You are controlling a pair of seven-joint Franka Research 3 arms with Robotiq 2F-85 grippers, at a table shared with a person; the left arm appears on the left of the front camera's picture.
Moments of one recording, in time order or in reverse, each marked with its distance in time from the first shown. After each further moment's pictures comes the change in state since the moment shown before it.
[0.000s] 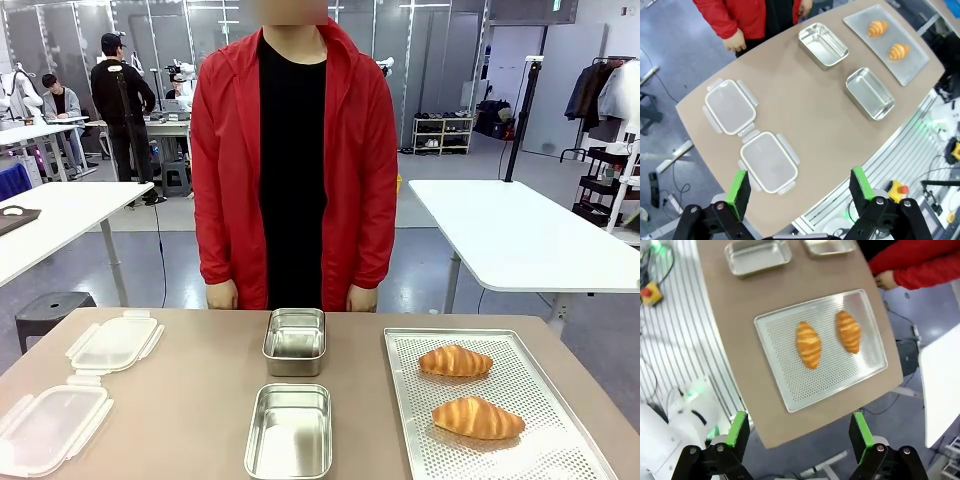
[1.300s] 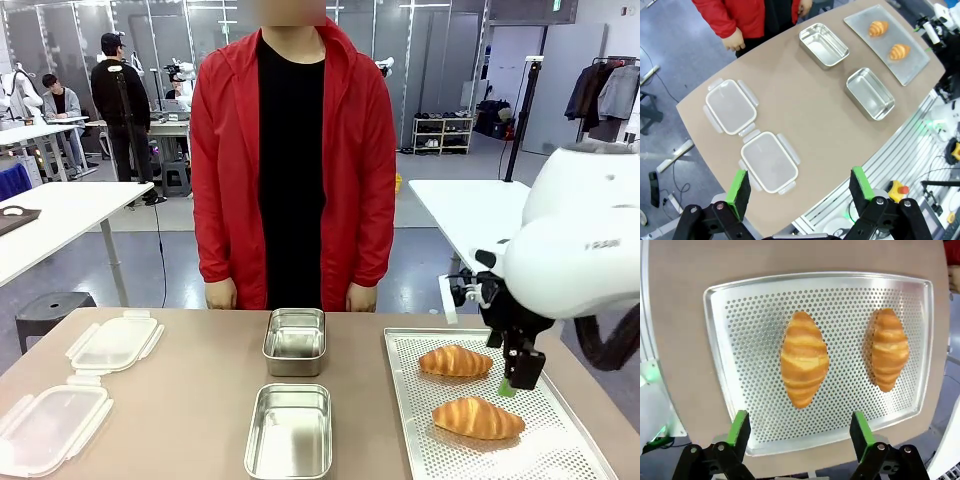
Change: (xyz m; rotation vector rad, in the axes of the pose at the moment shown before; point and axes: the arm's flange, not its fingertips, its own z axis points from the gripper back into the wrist) left arm 0.001 0.001 0.000 0.002 0.000 0.001; right arm 0.019 -0.069 -0.287 0.133 0.219 0.183
